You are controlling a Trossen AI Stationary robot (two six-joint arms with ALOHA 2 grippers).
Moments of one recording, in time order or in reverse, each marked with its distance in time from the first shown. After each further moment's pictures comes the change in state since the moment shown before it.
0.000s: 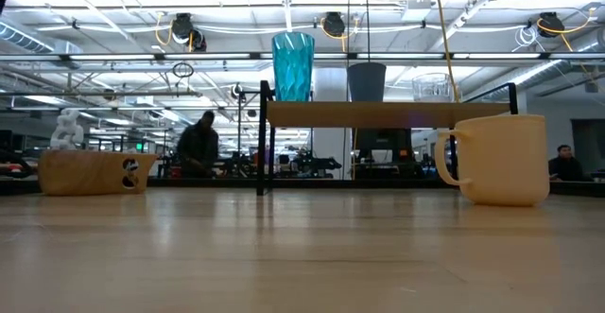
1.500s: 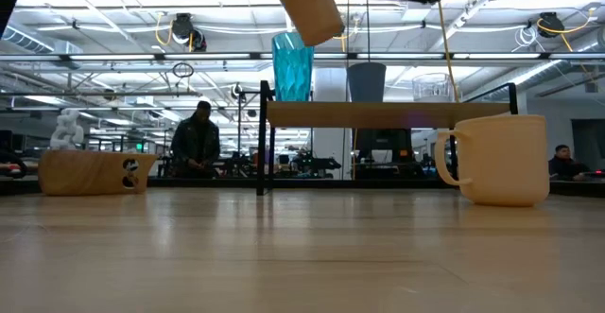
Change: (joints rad) left arm 0.172 -0.001 -0.001 -0.187 0.011 -0.041; right arm 0.175 -0.057 -0.039 -0.240 0.453 -0.024
